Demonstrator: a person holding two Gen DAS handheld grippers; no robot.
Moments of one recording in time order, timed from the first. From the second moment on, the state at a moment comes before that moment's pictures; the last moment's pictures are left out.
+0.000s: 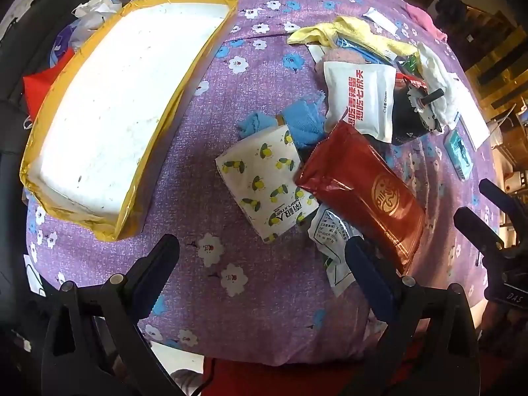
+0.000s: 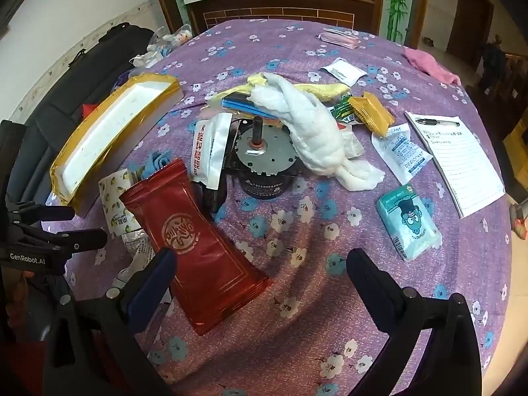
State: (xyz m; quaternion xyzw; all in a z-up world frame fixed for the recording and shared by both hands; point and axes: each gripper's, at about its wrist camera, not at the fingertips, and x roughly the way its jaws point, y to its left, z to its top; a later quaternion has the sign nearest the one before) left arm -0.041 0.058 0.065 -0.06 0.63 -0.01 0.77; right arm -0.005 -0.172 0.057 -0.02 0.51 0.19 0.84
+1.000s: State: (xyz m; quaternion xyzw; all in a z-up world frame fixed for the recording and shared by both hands) left arm -0.040 0.073 0.055 -0.07 0.65 0.00 0.76; right arm 0.012 -0.096 0.023 -0.13 0.55 0.31 0.76
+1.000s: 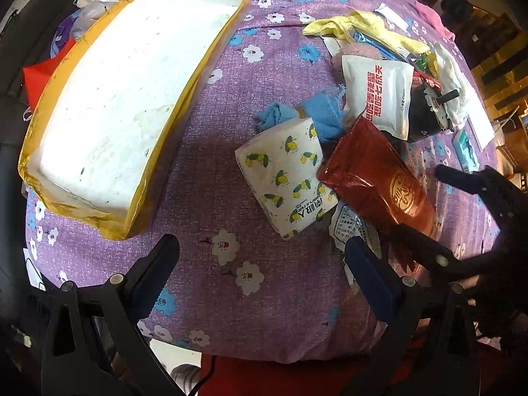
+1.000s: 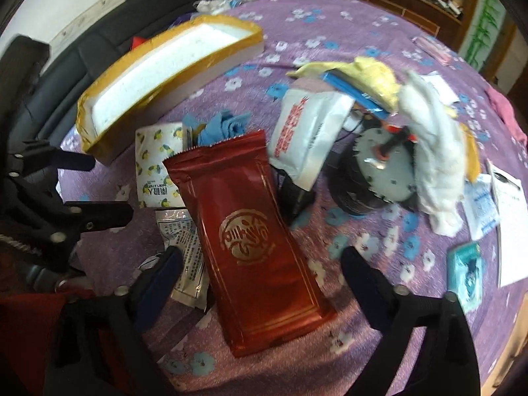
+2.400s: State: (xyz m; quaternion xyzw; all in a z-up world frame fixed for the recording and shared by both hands) left arm -0.007 0.032 0.046 -0.08 0.64 -0.02 0.76; right arm -0.009 -0.170 0.047 -0.04 0.56 0.28 0.78
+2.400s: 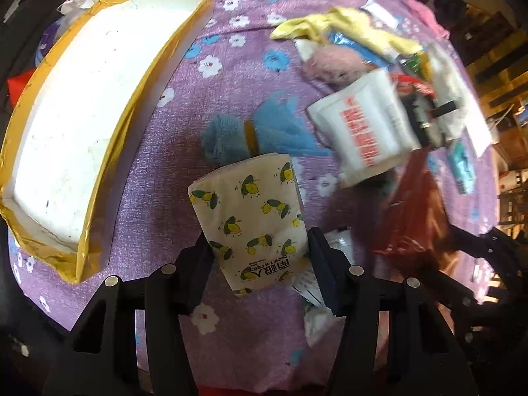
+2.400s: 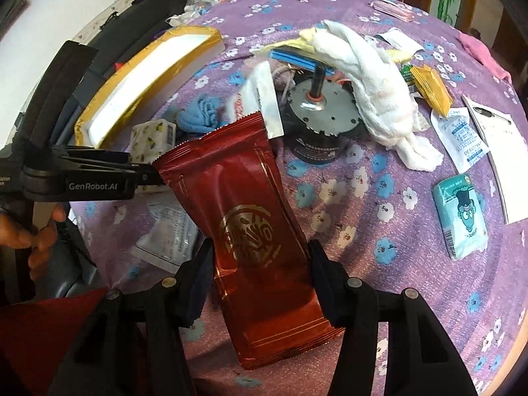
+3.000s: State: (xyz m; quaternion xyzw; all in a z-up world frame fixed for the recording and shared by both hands) left arm 0.007 0.058 0.095 -0.12 0.61 -0.06 0.78; right arm 0.003 -0.156 0.082 -0.01 0.55 0.29 0.78
